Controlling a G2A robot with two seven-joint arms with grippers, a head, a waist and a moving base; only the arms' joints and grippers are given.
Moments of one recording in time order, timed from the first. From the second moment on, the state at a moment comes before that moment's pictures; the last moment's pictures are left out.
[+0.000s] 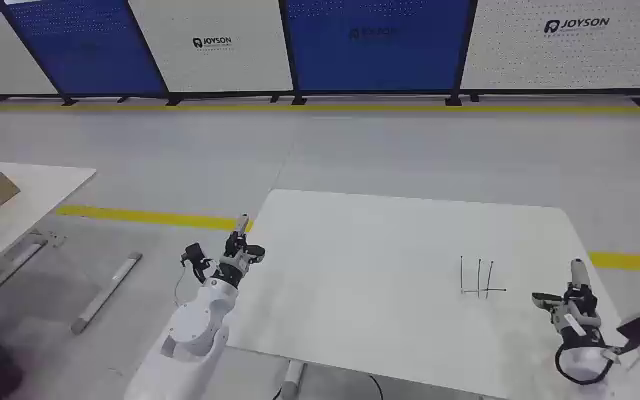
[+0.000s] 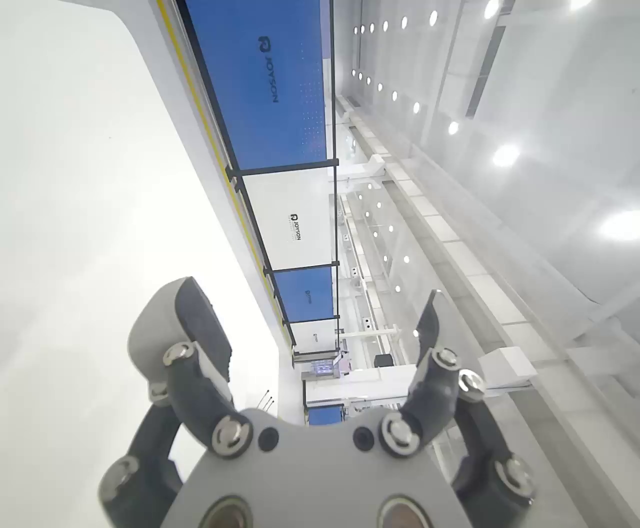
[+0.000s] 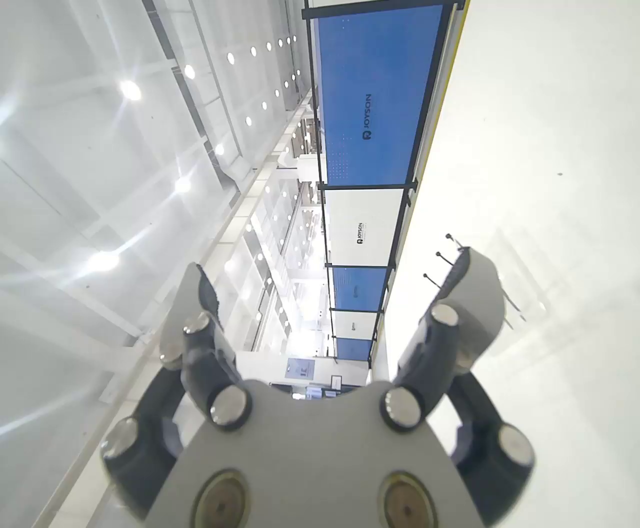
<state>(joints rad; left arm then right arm) 1.73 -1.15 -1.60 -1.80 -0.42 0.00 0.00 -1.73 -1.15 1.60 -1.80 0.42 0.00 0.00</state>
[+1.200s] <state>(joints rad) 1.73 -1.15 -1.60 -1.80 -0.42 0.00 0.00 -1.68 -1.09 1.82 -1.81 0.34 0.13 0.67</state>
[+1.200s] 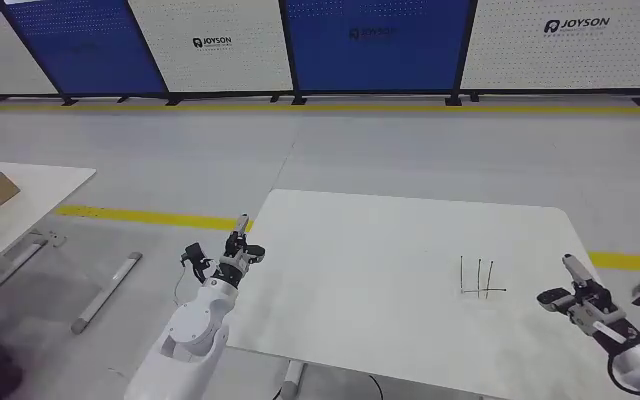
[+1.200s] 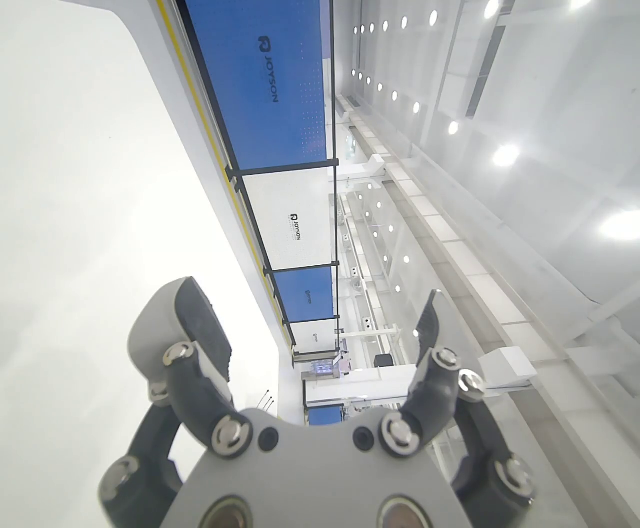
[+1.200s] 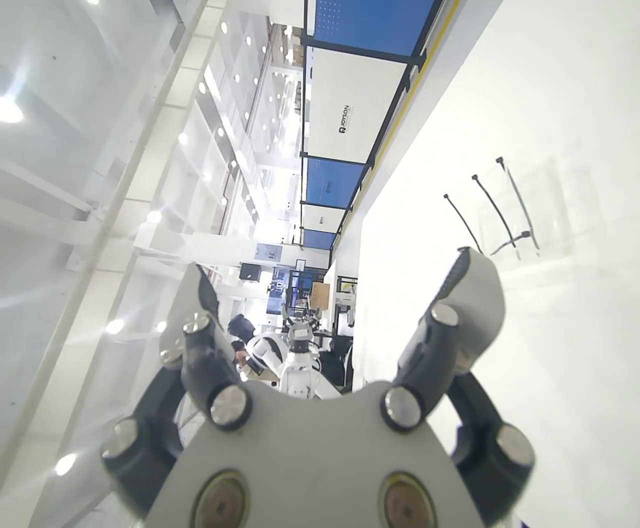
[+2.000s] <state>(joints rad) 1.73 -1.15 -1.60 -1.80 -0.42 0.00 0.00 -1.18 -1.00 1.63 -1.34 0.14 0.30 1.38</state>
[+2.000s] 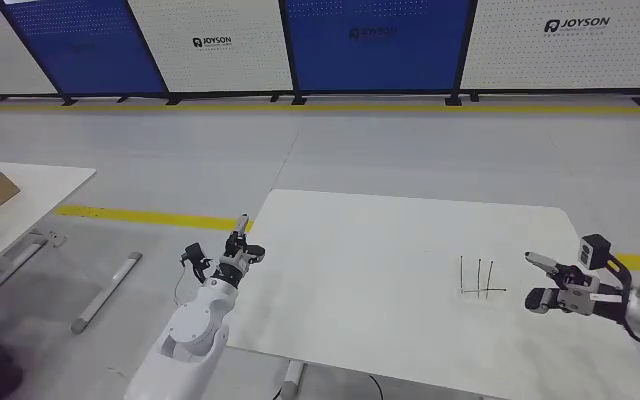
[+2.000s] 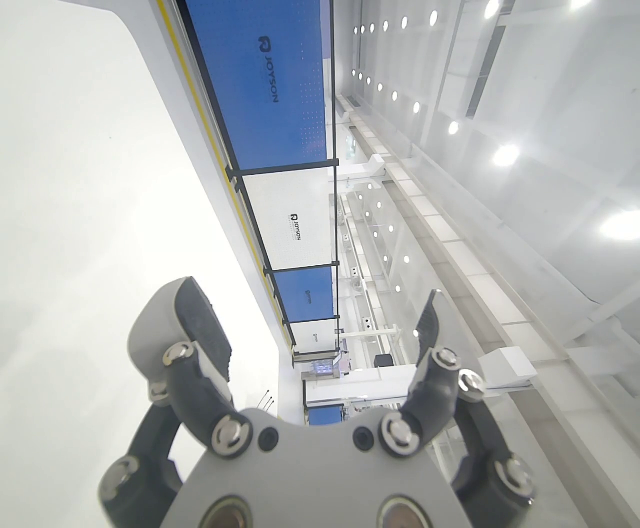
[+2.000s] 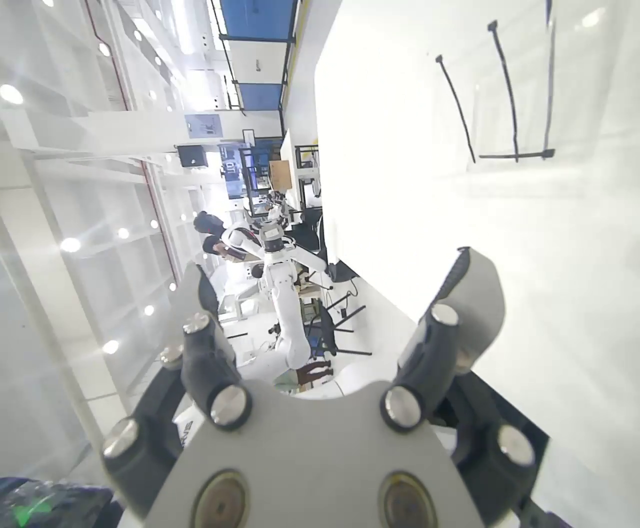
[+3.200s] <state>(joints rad) 1.73 -1.15 -1.60 -1.80 -0.42 0.00 0.00 -1.02 -0.73 1.25 -1.27 0.29 -0.07 1.39</state>
